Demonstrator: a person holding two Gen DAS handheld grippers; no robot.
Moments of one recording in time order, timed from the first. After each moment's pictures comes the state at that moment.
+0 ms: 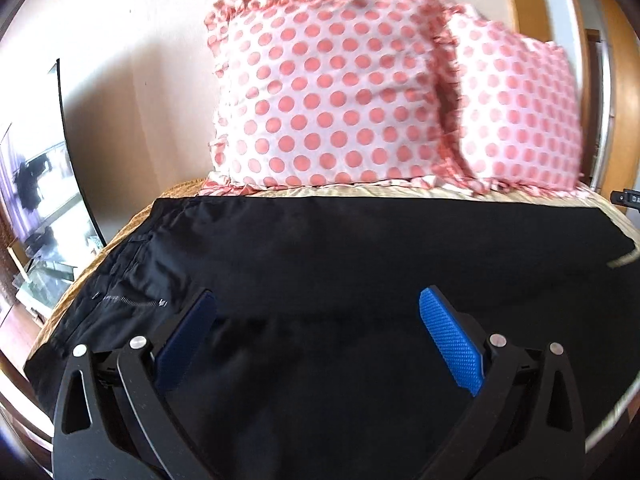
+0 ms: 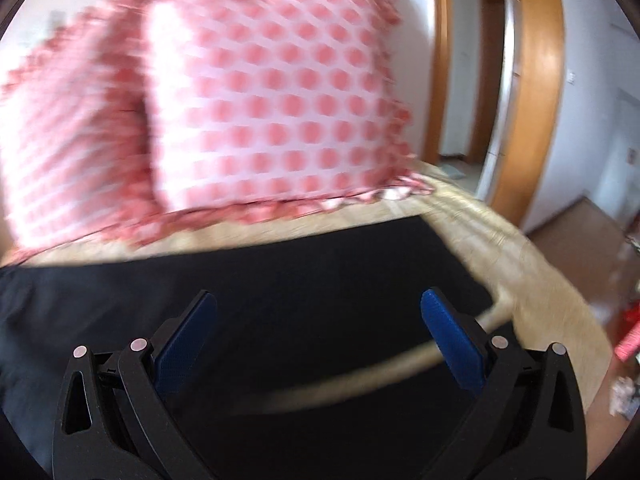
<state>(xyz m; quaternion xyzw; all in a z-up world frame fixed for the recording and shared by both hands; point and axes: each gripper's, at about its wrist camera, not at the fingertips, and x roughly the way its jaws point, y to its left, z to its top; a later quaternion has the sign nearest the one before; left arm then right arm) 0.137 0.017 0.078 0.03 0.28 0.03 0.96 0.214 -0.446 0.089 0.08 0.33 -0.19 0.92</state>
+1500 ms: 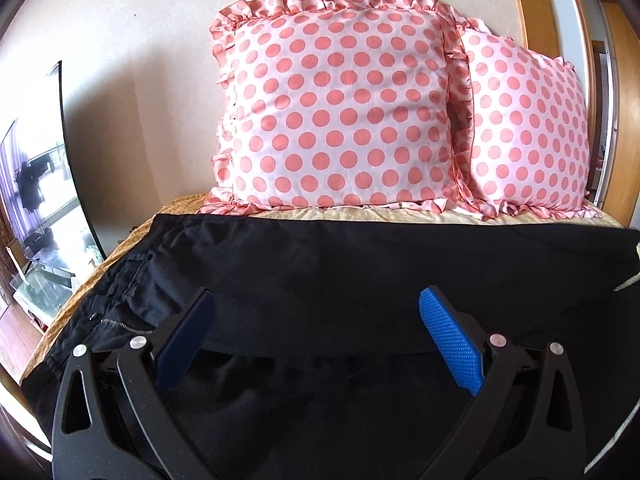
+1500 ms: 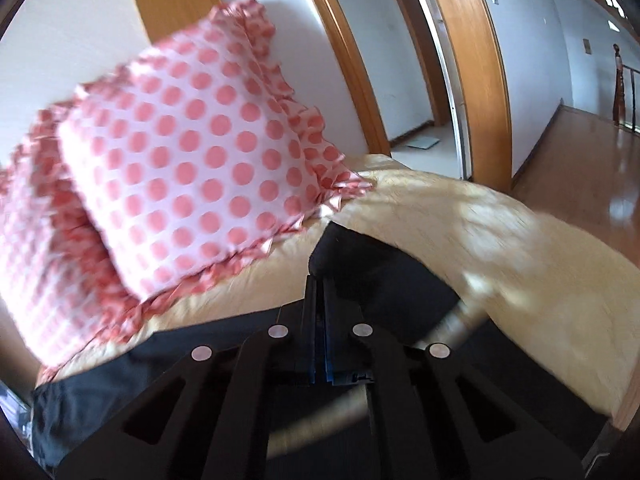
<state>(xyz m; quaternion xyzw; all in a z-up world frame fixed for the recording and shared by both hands) 0.148 0.031 0.089 0.03 0.25 0.02 0.97 0.113 -0.515 0.074 0.26 0.23 -0.19 0.92</state>
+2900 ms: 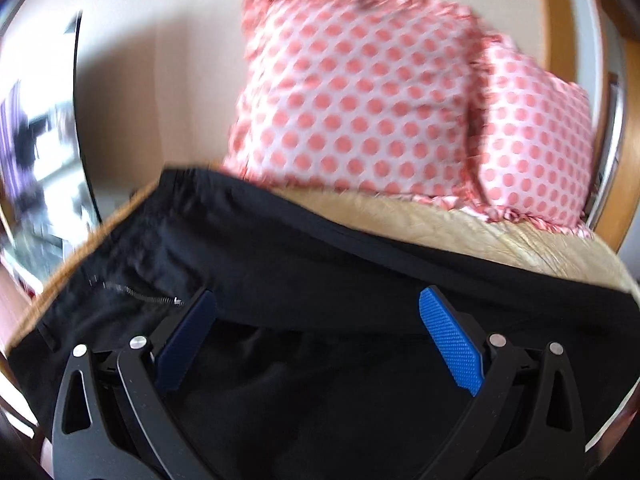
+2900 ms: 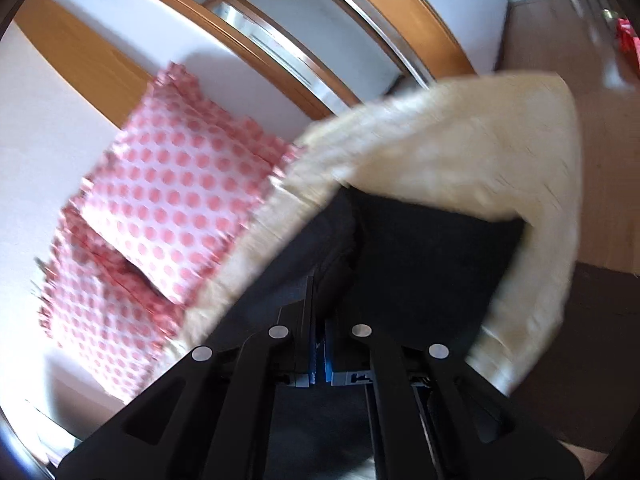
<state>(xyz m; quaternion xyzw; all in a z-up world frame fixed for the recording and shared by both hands) 0.149 0.088 0.076 -0.06 0.30 0.02 0.95 -0.011 -0.543 -0.005 0.45 0.20 -0.18 0.85</state>
